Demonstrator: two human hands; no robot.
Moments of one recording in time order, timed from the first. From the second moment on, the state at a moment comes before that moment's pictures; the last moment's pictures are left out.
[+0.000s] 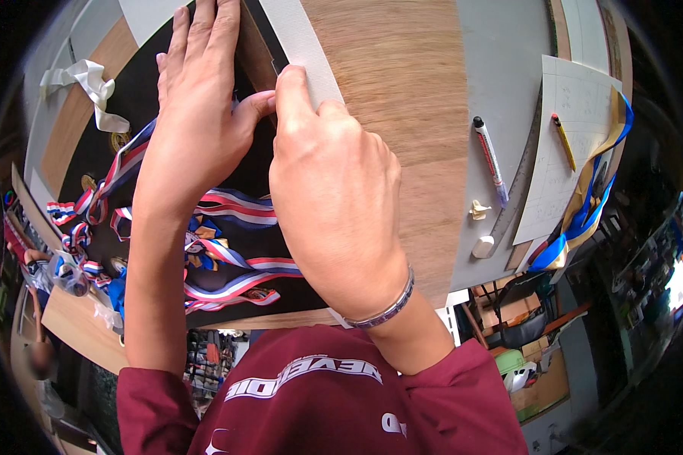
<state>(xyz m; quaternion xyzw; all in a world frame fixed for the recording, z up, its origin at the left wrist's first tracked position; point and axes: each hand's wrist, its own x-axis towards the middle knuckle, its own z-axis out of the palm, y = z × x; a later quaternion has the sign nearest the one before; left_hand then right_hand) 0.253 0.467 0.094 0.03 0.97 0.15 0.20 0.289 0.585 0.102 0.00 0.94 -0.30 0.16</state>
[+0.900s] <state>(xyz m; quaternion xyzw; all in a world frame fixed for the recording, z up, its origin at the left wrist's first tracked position) 0.255 0.457 0.074 0.06 0.97 0.14 0.17 0.292 0.583 0.096 0.00 0.94 -0.32 0.13</state>
